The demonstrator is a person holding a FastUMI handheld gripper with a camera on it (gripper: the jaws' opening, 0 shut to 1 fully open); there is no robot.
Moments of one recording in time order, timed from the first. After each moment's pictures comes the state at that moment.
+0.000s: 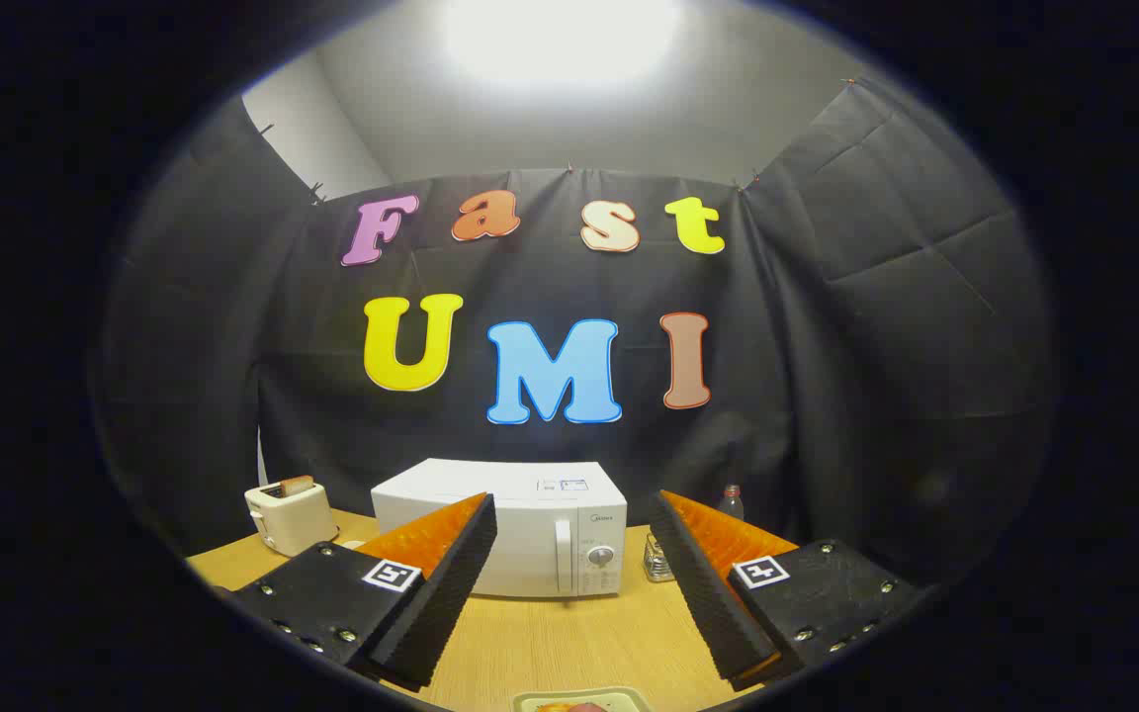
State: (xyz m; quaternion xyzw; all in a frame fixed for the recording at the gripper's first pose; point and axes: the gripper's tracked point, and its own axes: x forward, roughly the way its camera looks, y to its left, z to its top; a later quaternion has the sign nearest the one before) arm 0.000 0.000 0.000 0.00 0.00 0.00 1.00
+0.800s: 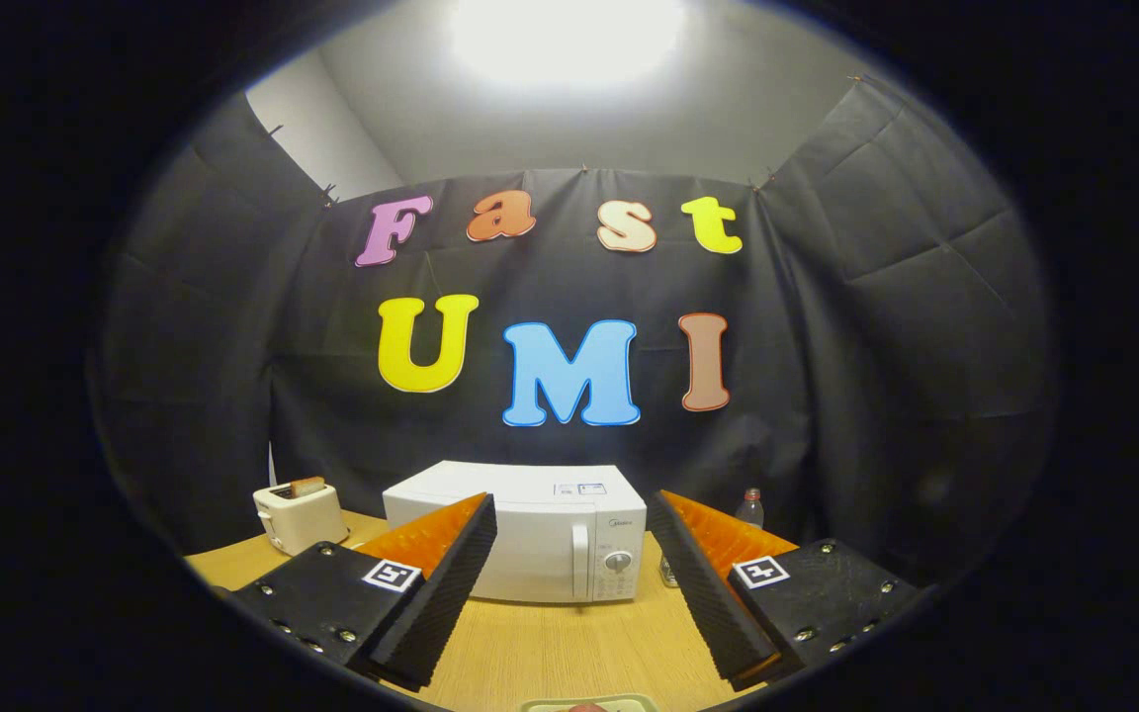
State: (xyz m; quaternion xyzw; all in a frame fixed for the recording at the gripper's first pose) arm 0.024 0.013 -0.007 0.00 0.00 0.03 1.00
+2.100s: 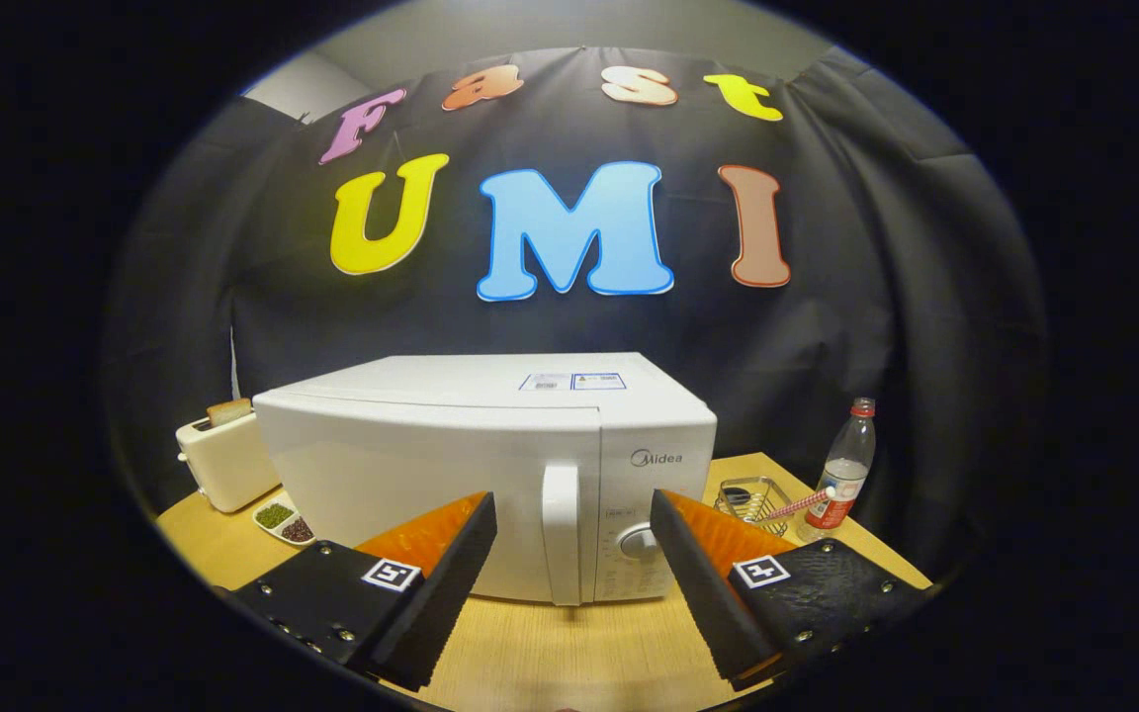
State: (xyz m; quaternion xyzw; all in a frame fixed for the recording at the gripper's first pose) arm 0.241 0.005 -0.197 0.00 0.15 0.06 0.99
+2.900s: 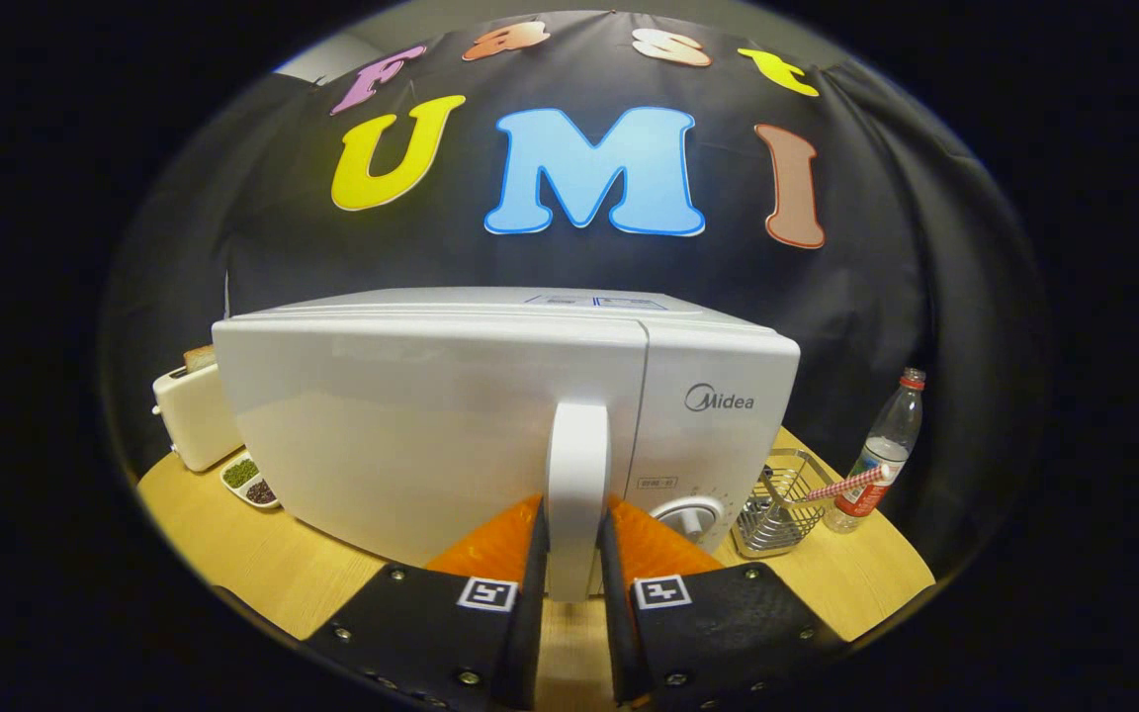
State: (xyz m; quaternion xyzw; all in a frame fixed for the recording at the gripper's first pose) arm 0.271 0.016 -0.247 -0.03 0.20 0.06 0.98
